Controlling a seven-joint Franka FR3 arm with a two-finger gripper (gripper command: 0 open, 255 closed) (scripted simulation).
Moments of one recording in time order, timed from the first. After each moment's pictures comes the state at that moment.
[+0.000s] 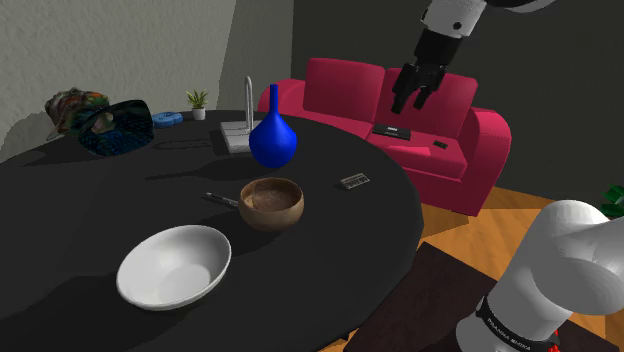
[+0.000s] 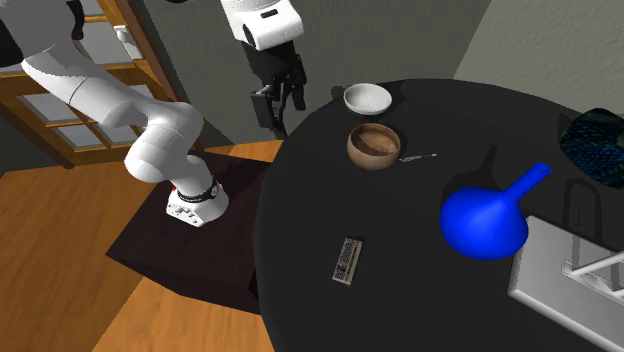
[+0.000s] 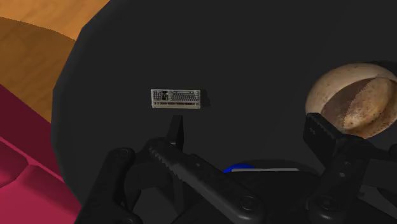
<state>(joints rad) 0.01 -0.75 -0.05 -2.27 -0.07 1.72 0.11</state>
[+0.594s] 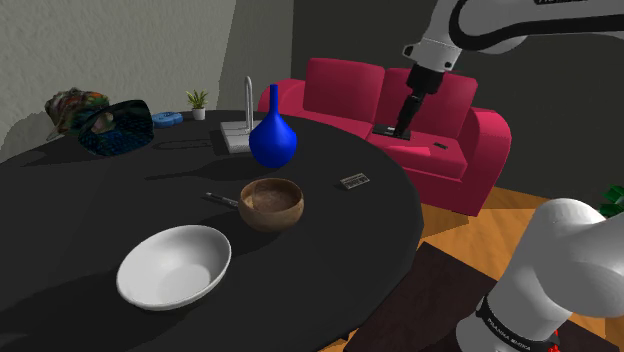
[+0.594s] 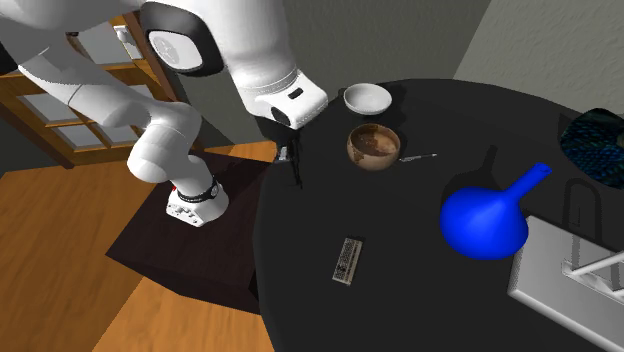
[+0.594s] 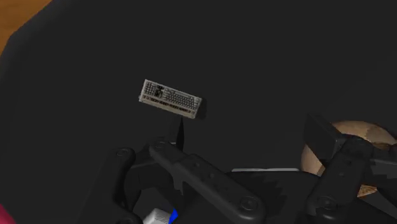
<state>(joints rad) 0.09 -0.68 -0.27 -2.36 -0.13 1.86 -0.34</state>
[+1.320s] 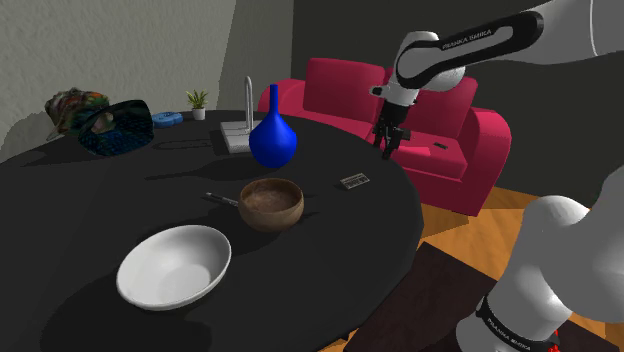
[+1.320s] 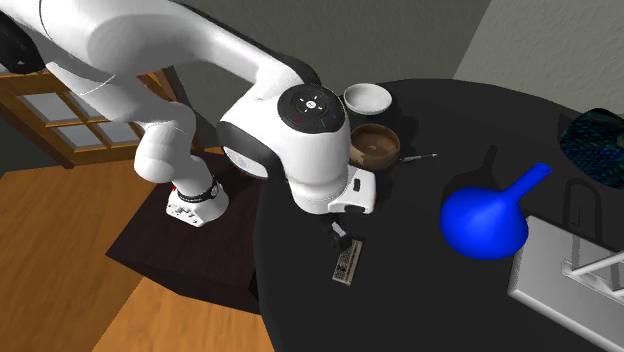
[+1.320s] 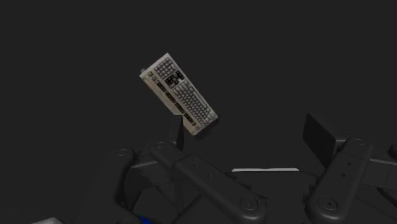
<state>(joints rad) 0.28 -0.30 -0.61 -2.27 -0.07 2.04 -1.09</state>
